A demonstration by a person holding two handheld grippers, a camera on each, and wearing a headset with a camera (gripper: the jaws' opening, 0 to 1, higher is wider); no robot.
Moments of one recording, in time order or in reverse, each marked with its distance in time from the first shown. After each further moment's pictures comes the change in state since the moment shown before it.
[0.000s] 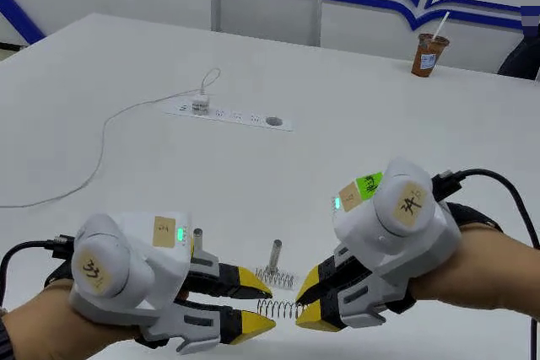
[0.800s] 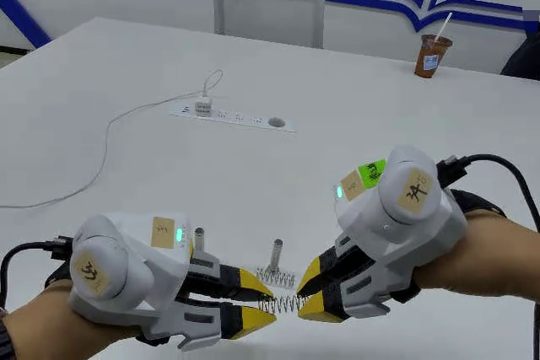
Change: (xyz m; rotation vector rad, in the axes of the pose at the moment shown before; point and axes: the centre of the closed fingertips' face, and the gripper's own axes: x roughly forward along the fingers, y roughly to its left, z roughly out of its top) left arm -0.004 0.002 0.003 0.009 -0.001 0.026; right arm -0.011 -0.002 0.010 -0.044 -0.014 -0.003
